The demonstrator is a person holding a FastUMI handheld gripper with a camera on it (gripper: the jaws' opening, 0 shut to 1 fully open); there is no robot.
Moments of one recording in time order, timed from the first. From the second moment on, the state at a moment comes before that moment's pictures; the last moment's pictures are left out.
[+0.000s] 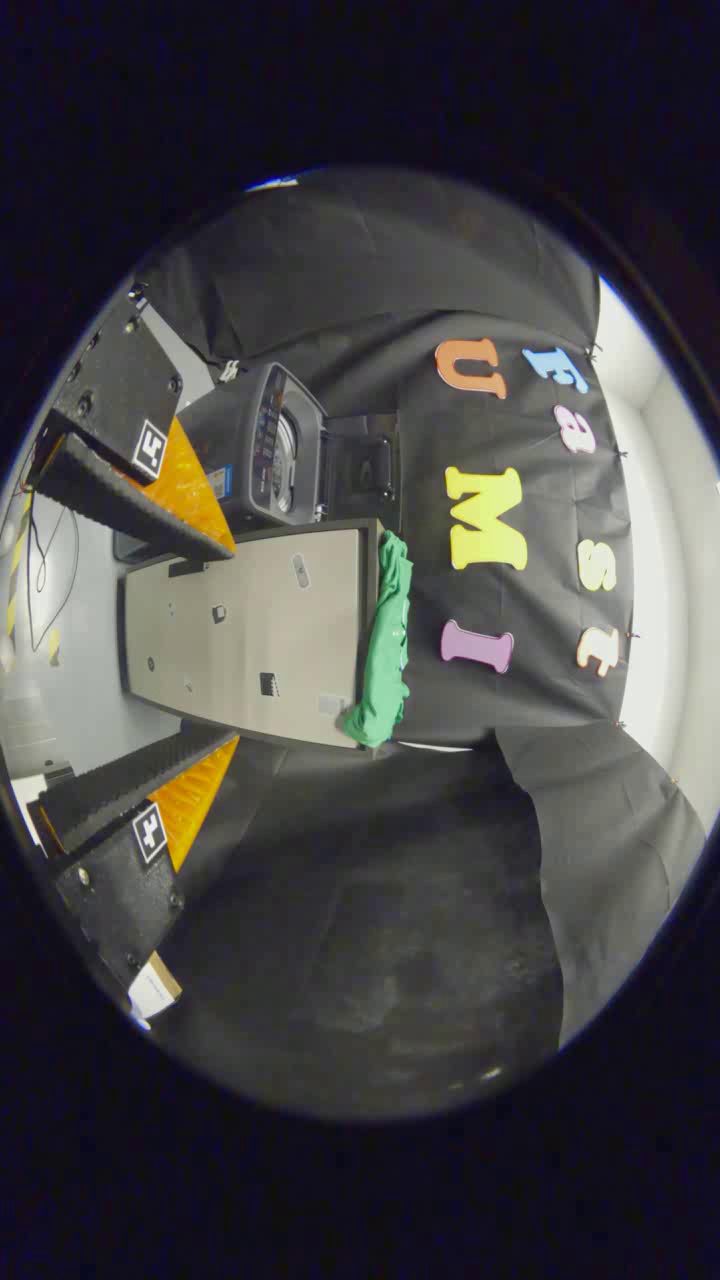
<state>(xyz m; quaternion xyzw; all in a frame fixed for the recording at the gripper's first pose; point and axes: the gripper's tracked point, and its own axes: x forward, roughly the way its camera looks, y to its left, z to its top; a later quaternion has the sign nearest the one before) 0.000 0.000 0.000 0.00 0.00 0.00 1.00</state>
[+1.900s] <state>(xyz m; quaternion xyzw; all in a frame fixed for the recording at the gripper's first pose) 0.039 0.037 0.127 -0.01 -0.03 0.01 1.00</state>
